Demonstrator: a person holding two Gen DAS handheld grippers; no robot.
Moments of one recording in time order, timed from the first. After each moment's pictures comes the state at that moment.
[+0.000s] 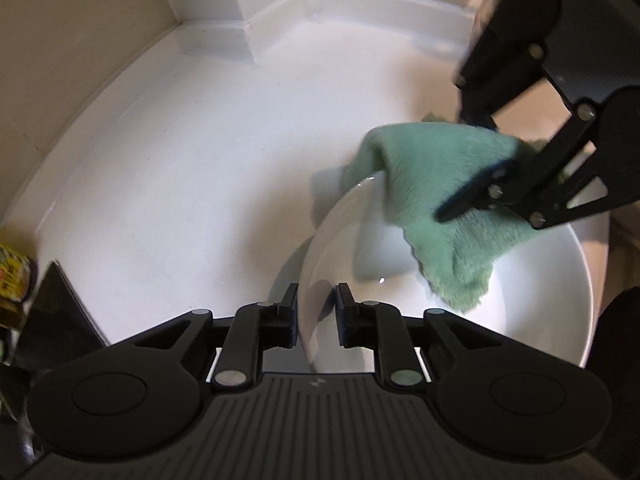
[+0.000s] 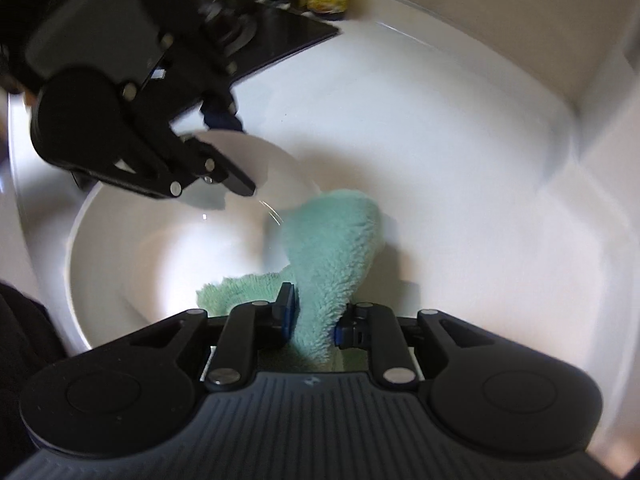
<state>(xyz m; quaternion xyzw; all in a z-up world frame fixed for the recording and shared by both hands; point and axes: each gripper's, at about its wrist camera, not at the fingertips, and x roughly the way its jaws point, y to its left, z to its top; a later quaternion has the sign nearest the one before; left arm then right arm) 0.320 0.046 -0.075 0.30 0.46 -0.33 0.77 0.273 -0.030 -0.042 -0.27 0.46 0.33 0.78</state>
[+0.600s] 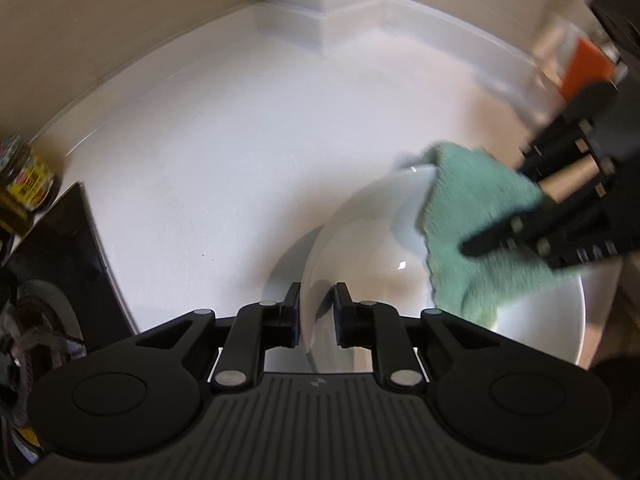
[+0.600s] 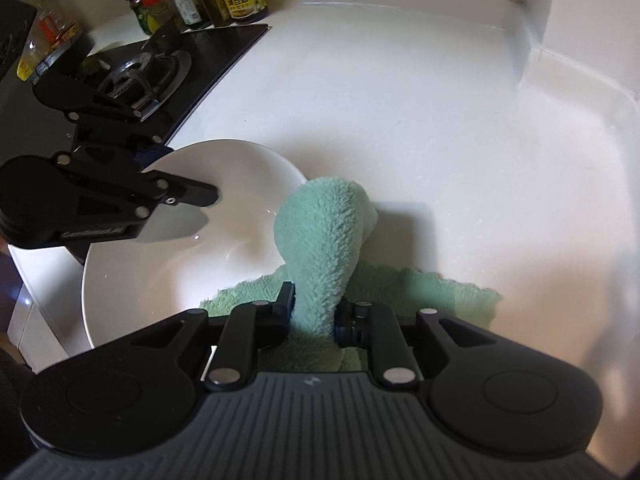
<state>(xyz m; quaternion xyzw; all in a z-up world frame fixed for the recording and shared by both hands) 0.303 0.075 -0.070 0.21 0.48 -0.28 0.81 0.275 -0.059 -0.057 -0.07 0.53 0.27 0.80</state>
